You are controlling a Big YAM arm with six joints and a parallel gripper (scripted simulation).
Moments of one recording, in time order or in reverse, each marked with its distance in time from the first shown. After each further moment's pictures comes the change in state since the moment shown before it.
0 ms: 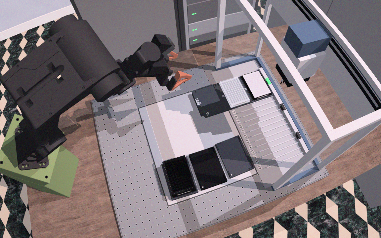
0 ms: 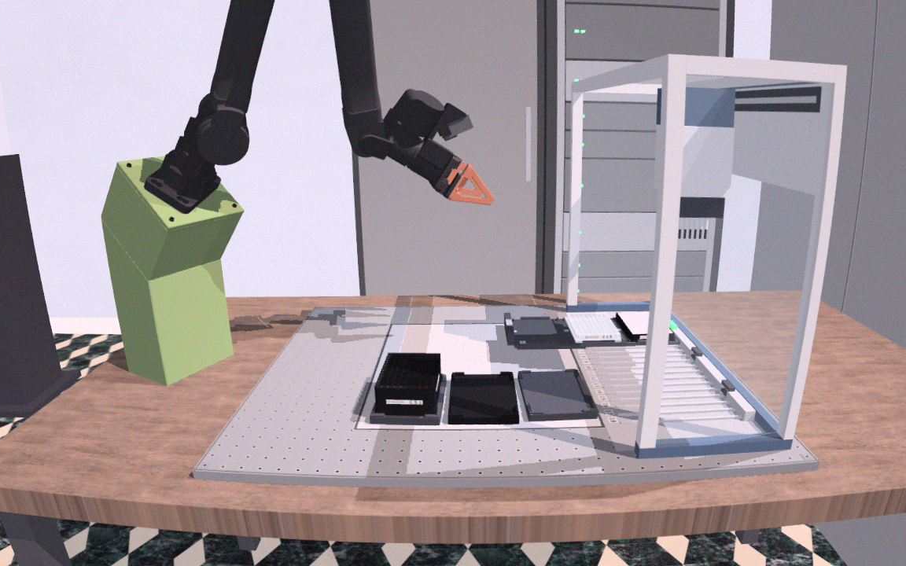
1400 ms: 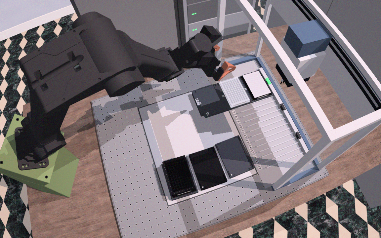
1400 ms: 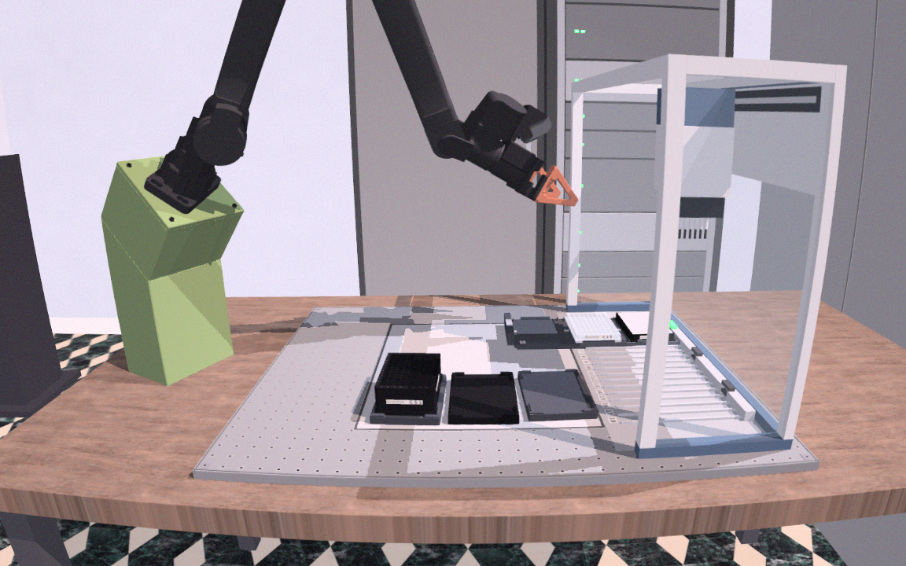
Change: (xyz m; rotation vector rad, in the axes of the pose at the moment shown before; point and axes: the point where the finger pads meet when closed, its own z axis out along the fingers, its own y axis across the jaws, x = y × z) arm -0.075 -0.036 0.118 0.010 -0.043 -0.030
